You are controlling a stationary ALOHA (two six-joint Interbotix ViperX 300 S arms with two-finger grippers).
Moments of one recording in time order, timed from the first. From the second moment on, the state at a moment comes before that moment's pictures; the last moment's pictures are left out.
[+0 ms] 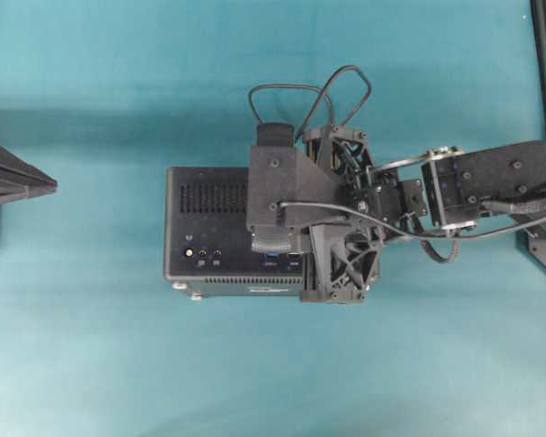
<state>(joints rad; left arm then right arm) -0.06 -1.08 1.09 0.02 0.25 -0.20 0.18 -0.07 0.15 -0.16 0.94 0.26</state>
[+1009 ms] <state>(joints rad) -0.06 -1.08 1.09 0.02 0.25 -0.20 0.15 -0.05 0.06 -0.15 0.99 0.26</state>
